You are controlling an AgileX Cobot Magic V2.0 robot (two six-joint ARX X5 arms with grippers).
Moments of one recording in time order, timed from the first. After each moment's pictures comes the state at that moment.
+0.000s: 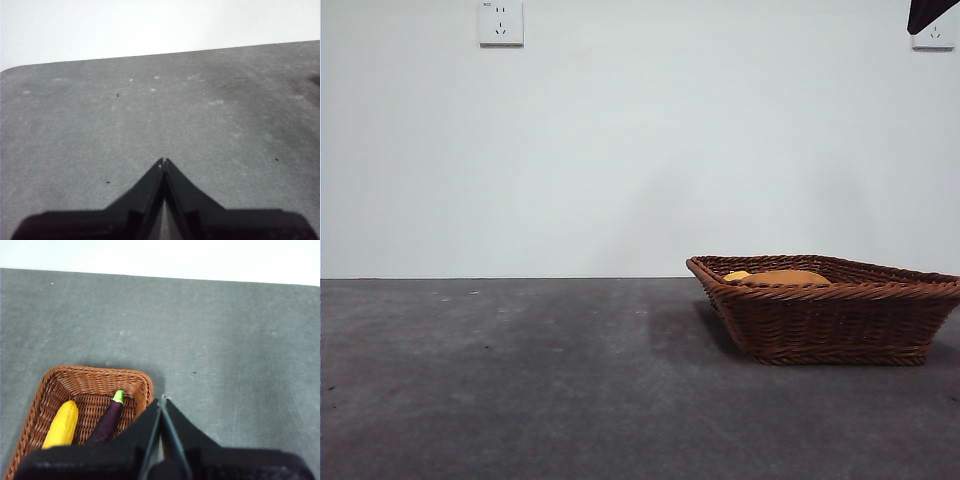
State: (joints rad) left arm 0.03 0.01 0.02 -0.17 0.07 0.04; right arm 0.05 1.48 1.67 -0.81 -0.03 -0.06
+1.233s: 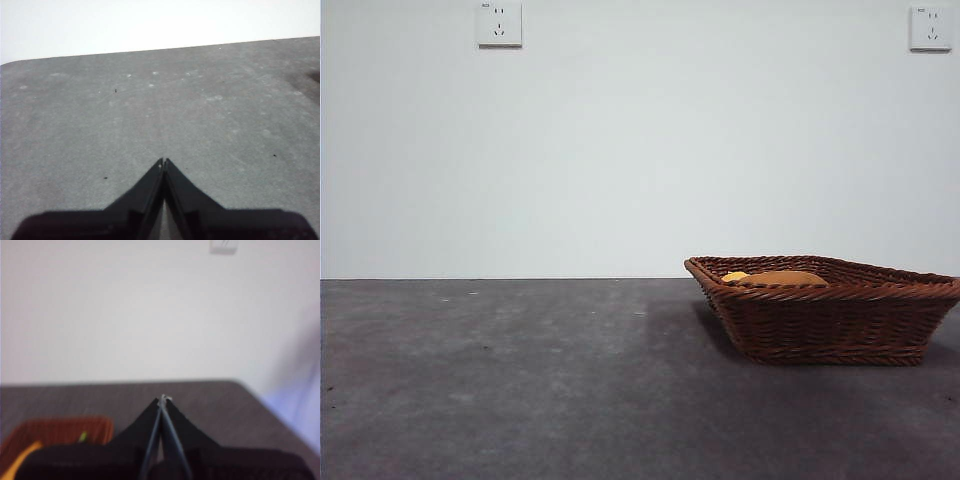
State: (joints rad) left arm 0.03 0.02 0.02 -0.17 0.07 0.04; right arm -0.02 0.21 0.44 -0.18 0.07 -0.05
